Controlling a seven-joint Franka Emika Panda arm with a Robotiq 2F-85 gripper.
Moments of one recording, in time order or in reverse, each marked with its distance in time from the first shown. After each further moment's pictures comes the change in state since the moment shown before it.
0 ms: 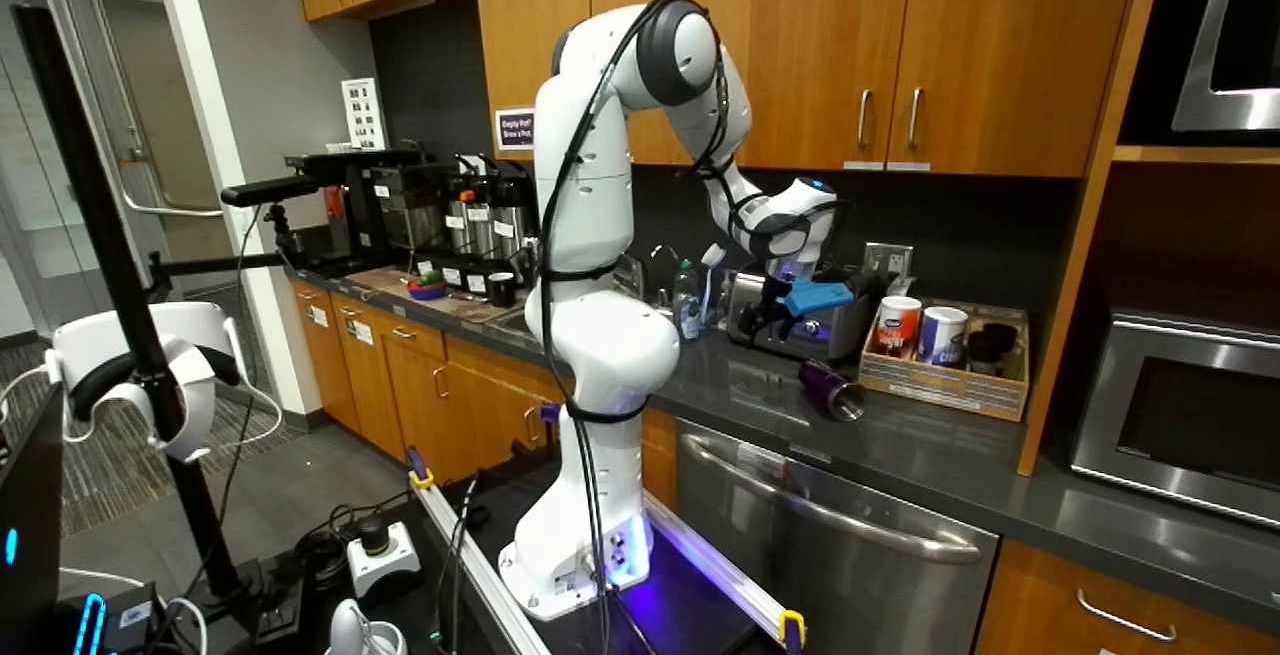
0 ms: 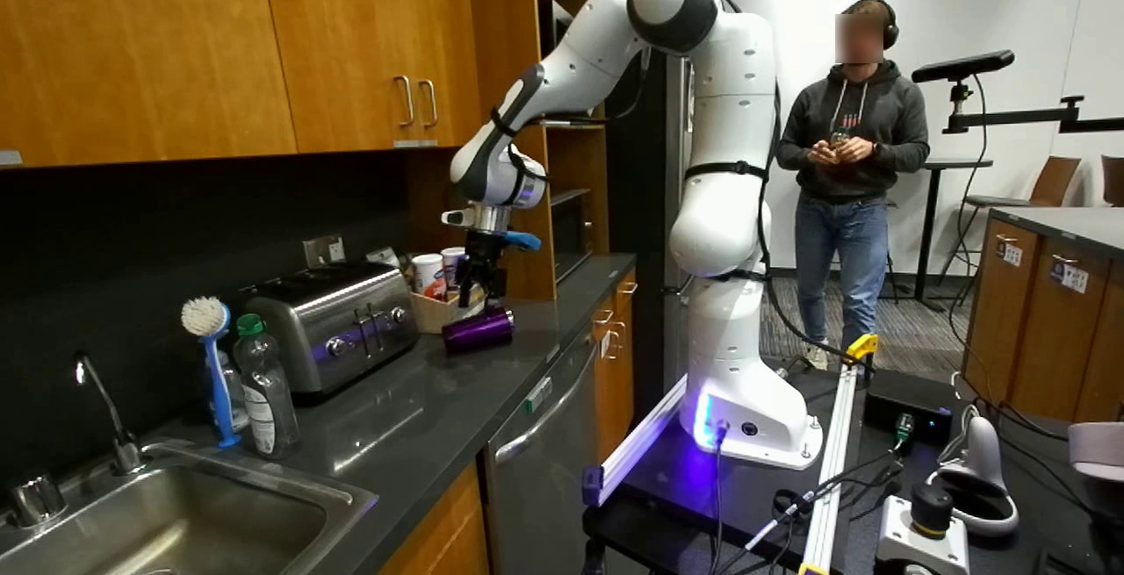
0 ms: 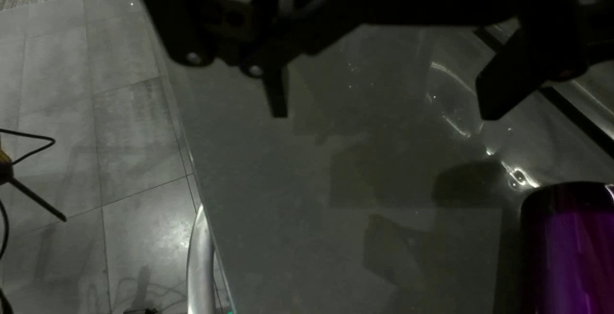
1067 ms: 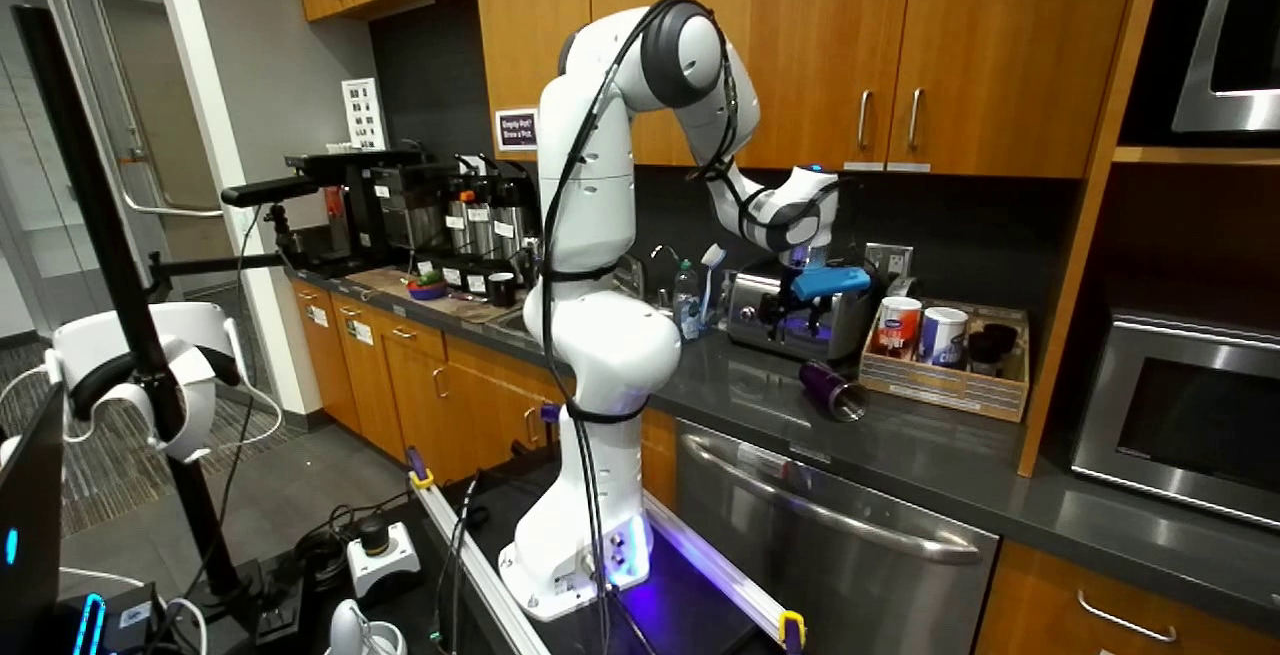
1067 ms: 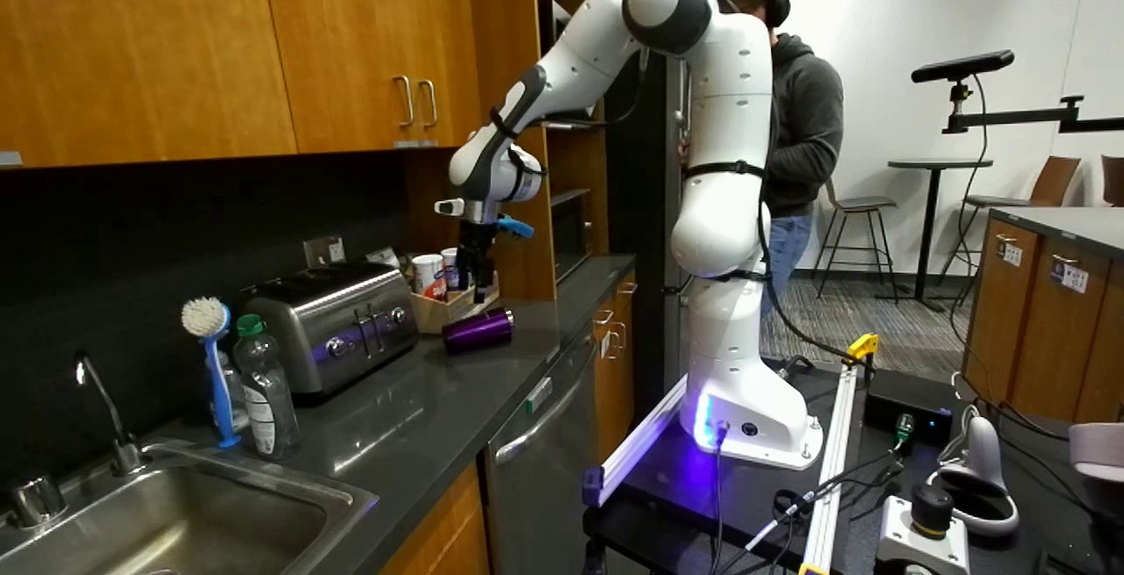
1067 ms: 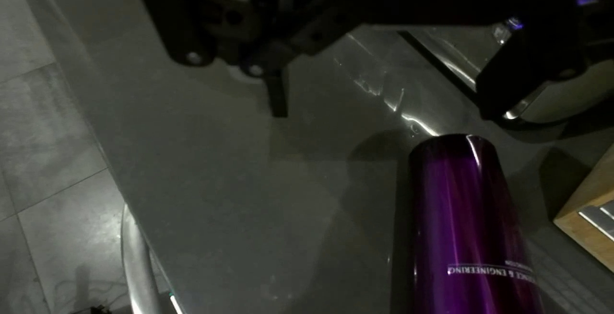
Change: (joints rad) arm 0.026 0.024 -0.049 0.063 -0.213 0.080 0.337
